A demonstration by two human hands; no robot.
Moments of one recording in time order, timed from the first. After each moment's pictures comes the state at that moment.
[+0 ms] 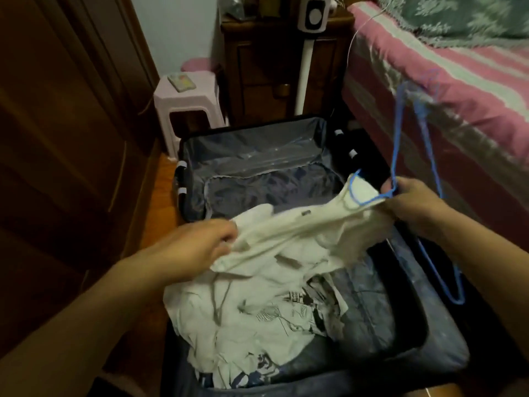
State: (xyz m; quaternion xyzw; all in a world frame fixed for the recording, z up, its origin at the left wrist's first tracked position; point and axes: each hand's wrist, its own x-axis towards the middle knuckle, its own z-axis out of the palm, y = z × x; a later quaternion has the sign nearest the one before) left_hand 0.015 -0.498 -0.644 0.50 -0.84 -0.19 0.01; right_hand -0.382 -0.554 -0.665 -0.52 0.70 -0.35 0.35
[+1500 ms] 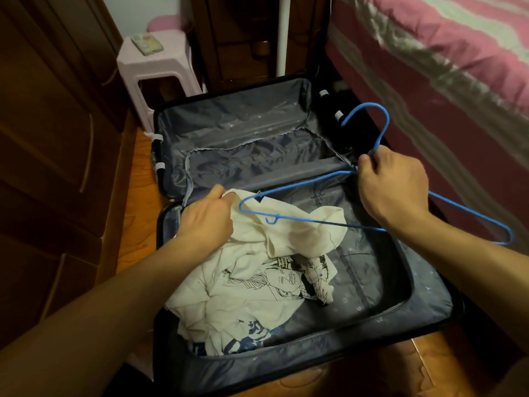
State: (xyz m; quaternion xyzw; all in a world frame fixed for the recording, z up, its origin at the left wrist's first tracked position) left_hand -0.045 -0.521 -0.729 0.65 -0.76 -0.08 -0.02; right_hand -0.341 -0.491 -0.657 -0.62 0.74 -0.26 -0.03
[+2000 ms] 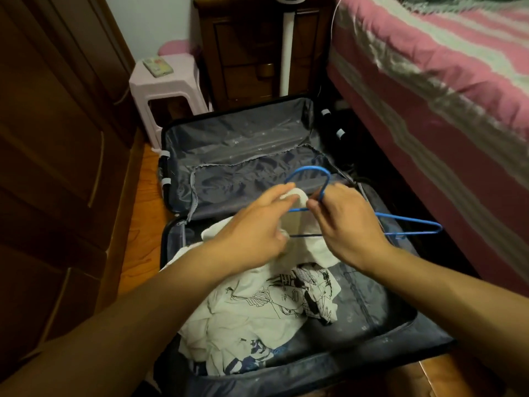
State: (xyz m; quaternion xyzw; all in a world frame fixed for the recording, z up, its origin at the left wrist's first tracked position) left_hand -0.102 -0.495 -0.665 0.45 -0.84 -0.26 0.14; right_hand -0.299 -0.484 -0.681 -0.78 0.56 -0.28 0.04
